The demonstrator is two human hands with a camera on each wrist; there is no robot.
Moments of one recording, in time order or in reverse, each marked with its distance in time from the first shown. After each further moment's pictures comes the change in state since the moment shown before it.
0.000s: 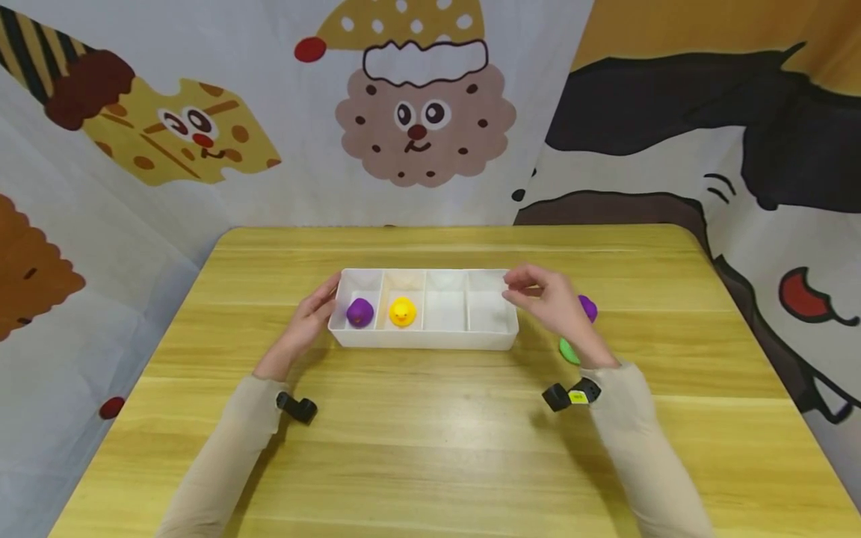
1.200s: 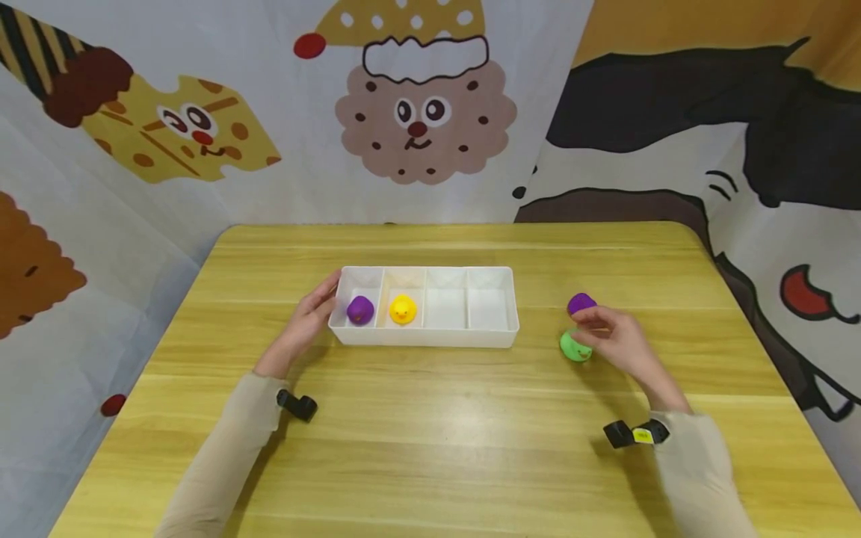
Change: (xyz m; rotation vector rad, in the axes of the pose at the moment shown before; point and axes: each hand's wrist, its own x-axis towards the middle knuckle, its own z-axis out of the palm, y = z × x) left_hand 0.000 0.001 0.001 -0.021 0.018 0.002; right_hand -0.076 0.061 -0.046 -0.111 -0.029 0.178
